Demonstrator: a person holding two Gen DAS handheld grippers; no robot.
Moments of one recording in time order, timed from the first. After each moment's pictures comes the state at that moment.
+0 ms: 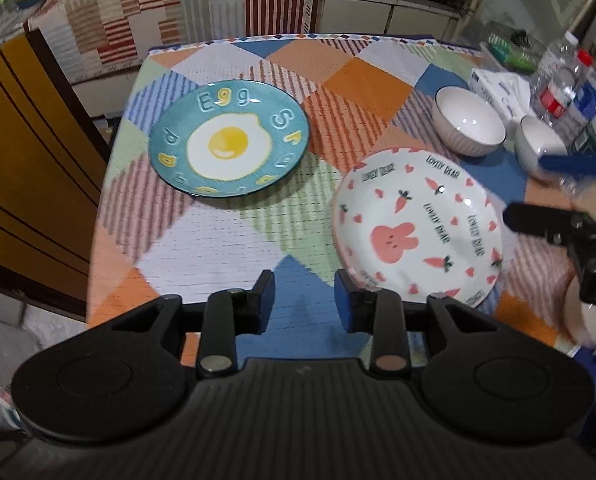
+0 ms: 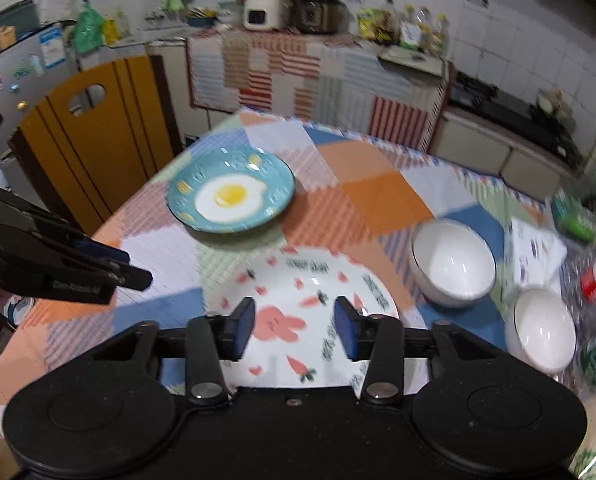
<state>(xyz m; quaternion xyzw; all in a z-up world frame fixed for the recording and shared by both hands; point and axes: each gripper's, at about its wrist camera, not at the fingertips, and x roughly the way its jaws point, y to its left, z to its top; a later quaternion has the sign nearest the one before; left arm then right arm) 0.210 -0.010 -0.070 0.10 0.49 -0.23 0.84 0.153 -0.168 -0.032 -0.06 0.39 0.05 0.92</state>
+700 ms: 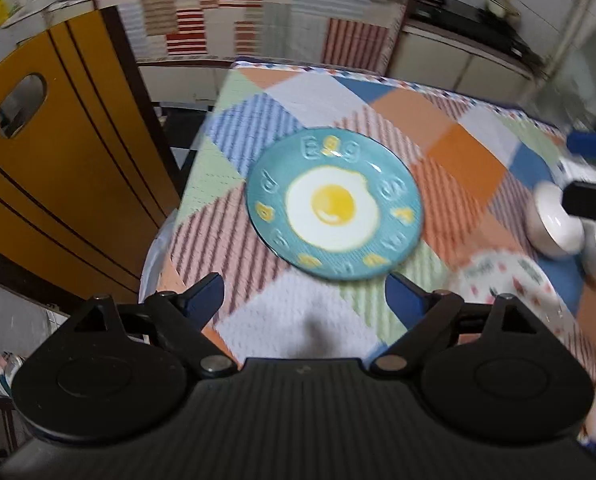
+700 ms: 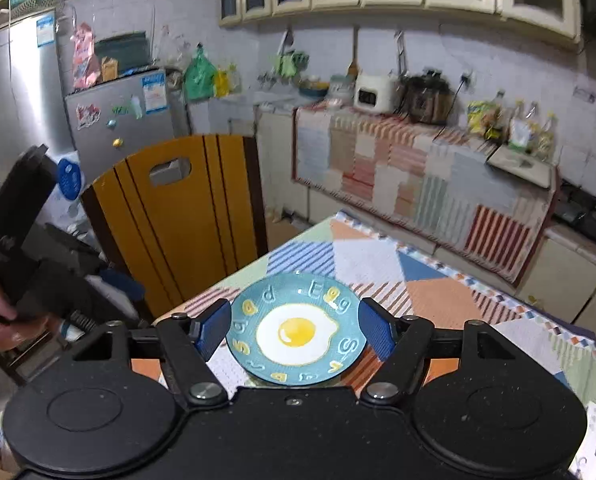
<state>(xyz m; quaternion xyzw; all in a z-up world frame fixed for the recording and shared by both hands) 0.315 0.046 -0.071 0.02 0.48 -0.14 0.86 0.272 -0.173 -0.004 -0.05 0.31 0.23 0.92</state>
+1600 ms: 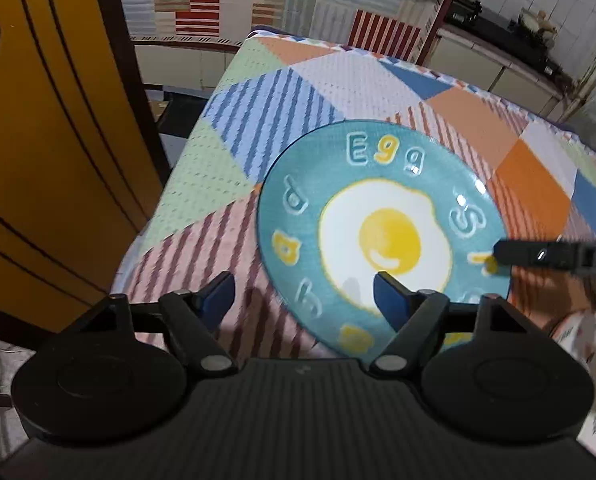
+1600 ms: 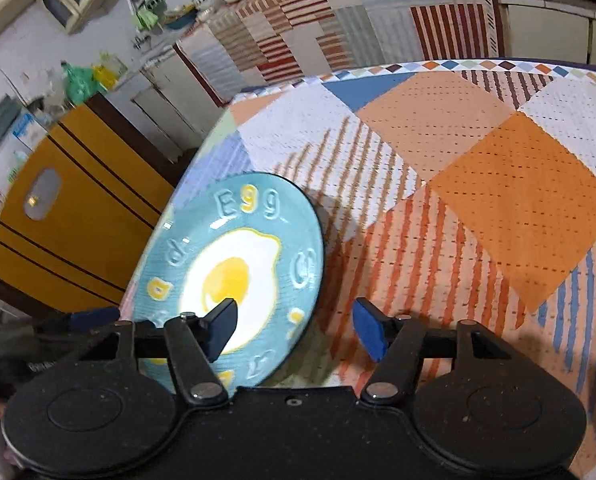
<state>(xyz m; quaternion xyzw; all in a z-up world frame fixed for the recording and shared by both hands) 0.402 0.043 -0.174 -0.03 0.49 -0.13 0.86 0.396 -0.208 -0.169 0.19 0.47 0.12 0.86</state>
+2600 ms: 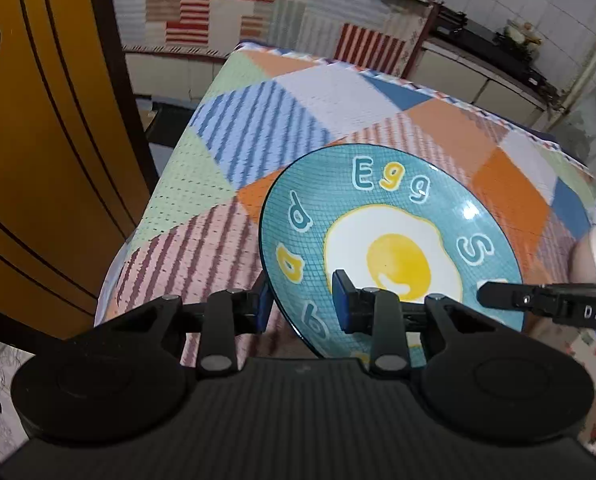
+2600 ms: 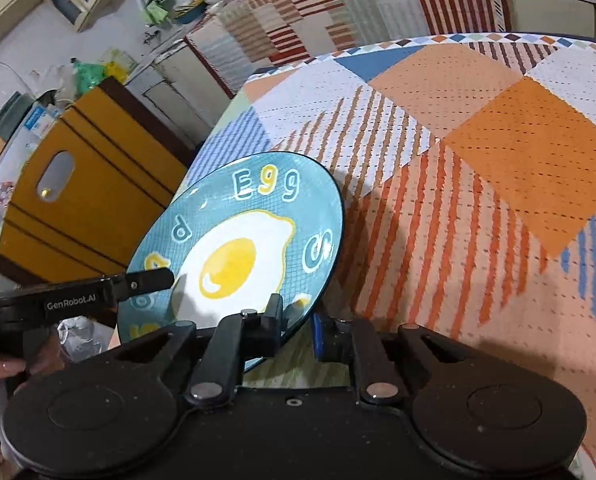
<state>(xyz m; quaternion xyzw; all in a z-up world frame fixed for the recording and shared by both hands) 0.382 0.037 -0.161 -0.03 0.47 -0.15 0.87 0.360 -0.207 -0.172 0.21 0.46 0.15 0.85</state>
